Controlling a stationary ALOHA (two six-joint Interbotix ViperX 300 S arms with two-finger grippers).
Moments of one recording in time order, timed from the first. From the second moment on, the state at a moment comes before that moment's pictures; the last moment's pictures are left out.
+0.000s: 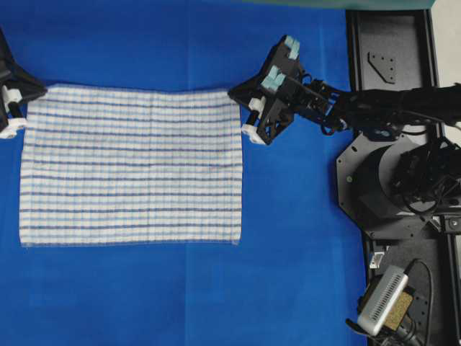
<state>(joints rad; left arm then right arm) 0.39 -0.04 1.11 -0.05 -0.38 0.00 -0.44 -0.16 1.14 0.17 -0.32 0.00</state>
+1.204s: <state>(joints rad) -0.26 -0.31 1.17 -0.05 -0.26 -0.35 0.17 -0.41 1.23 0.61 -0.20 0.01</state>
